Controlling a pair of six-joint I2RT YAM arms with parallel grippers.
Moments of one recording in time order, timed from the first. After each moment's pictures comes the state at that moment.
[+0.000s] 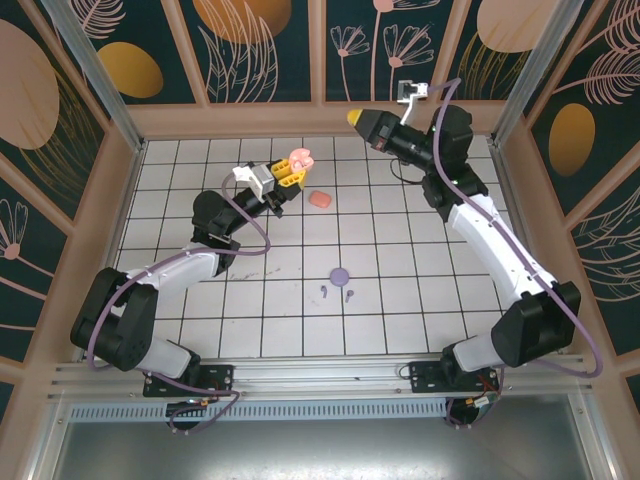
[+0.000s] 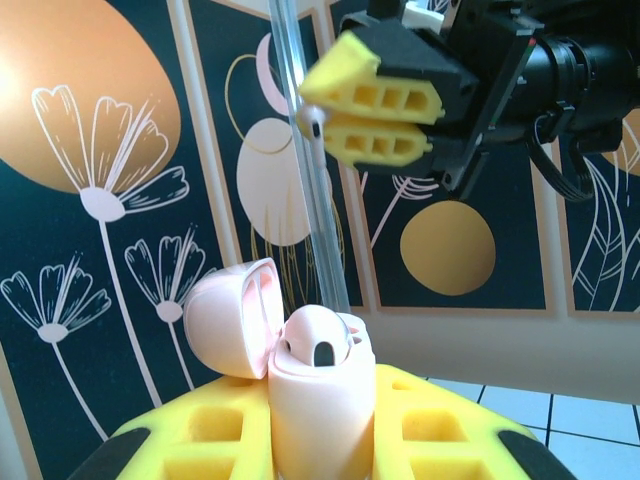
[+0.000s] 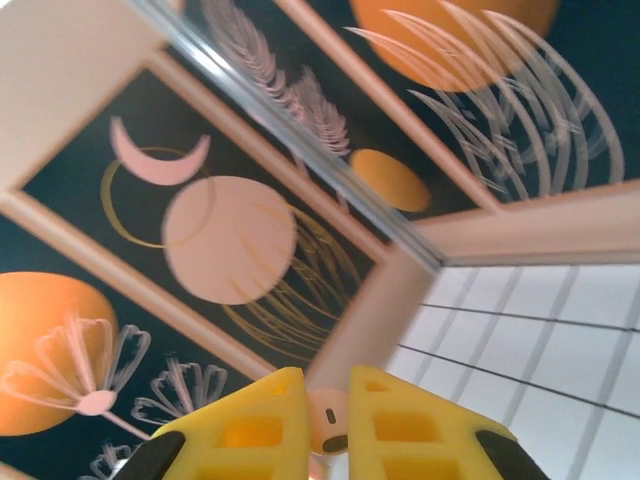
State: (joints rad) left arm -0.45 1.47 0.77 1.10 0.58 -0.04; right arm 0.38 1.43 1.37 0.18 -0.62 0.86
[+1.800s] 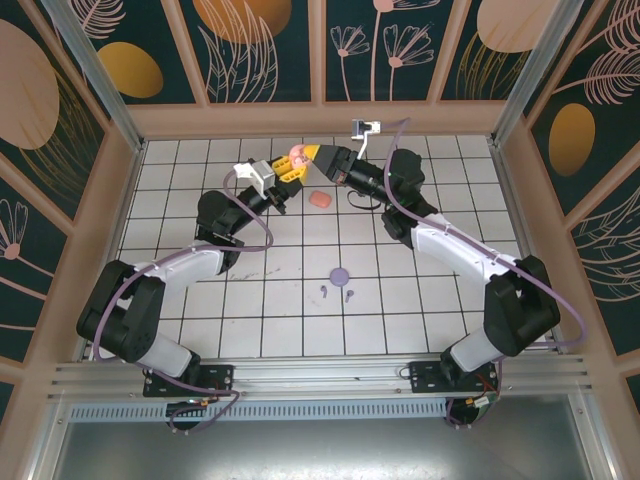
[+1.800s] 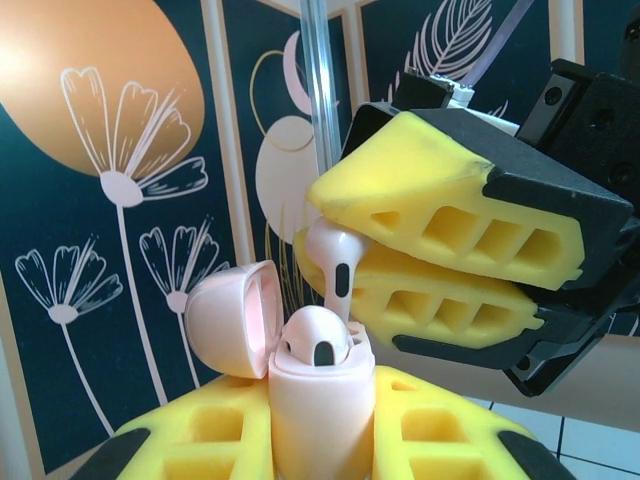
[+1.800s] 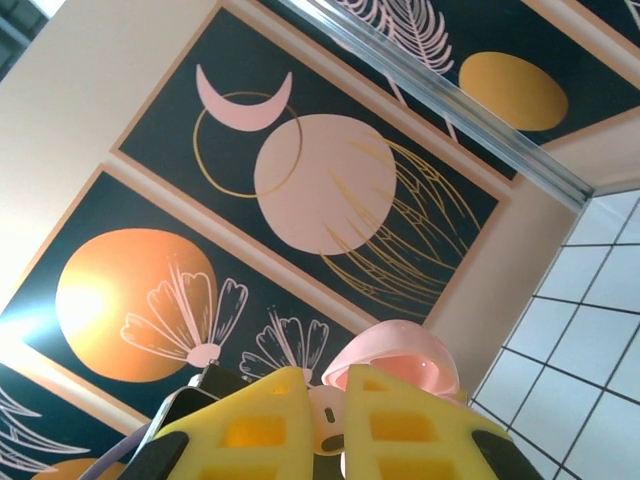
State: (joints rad) left arm -0.46 1.52 0.78 1.14 0.52 -0.10; right arm 0.58 1.51 1.11 0.62 -0.55 1.09
